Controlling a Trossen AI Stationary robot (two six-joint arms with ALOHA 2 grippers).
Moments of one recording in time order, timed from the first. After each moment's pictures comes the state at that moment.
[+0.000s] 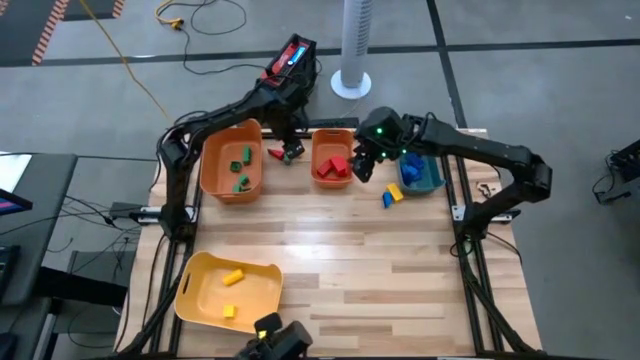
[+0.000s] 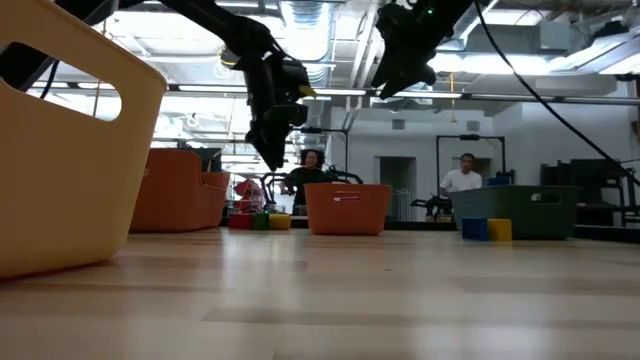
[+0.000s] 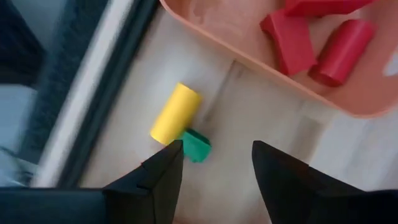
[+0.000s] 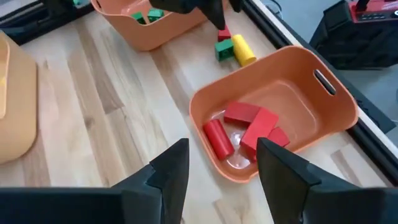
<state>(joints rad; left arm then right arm) 0.67 2.00 1.84 -1.10 0.05 0.23 -0.37 1.46 1.40 -0.72 -0.02 0.17</state>
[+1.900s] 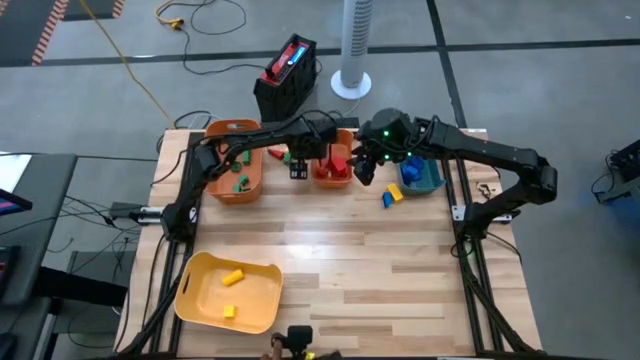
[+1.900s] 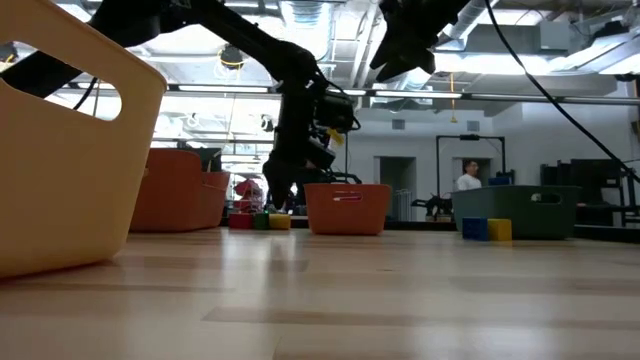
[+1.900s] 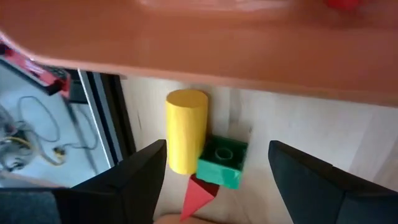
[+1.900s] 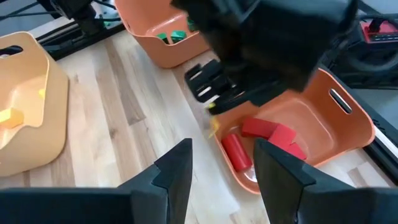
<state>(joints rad) 0.48 2.25 1.94 -1.16 -0.40 0.51 -0.33 1.42 1.39 -0.67 -0.03 0.18</state>
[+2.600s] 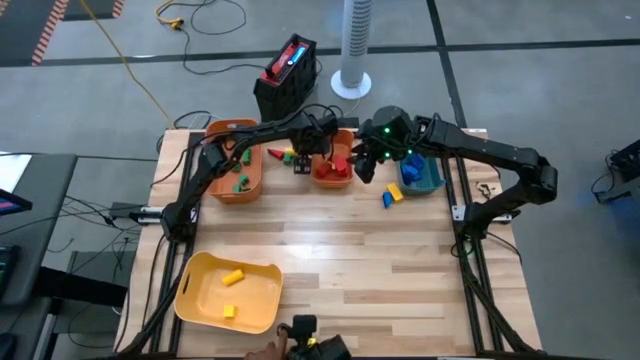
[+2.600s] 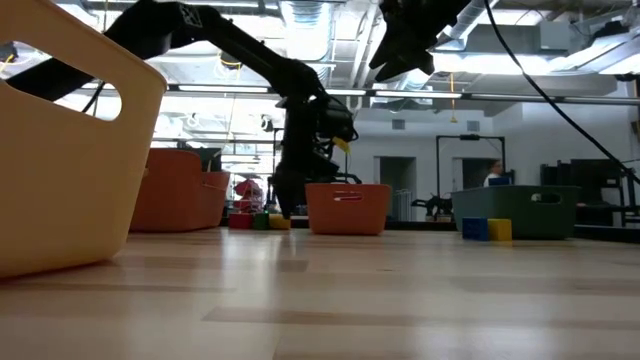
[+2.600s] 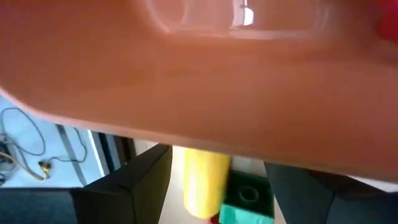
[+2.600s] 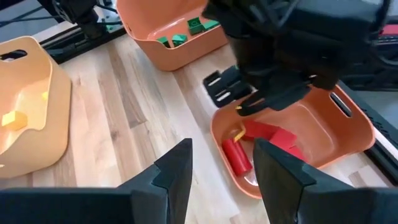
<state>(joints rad) 0.53 2.34 2.04 -1.13 -0.34 0.57 -0.34 1.42 1.39 -0.66 -0.06 0.18</state>
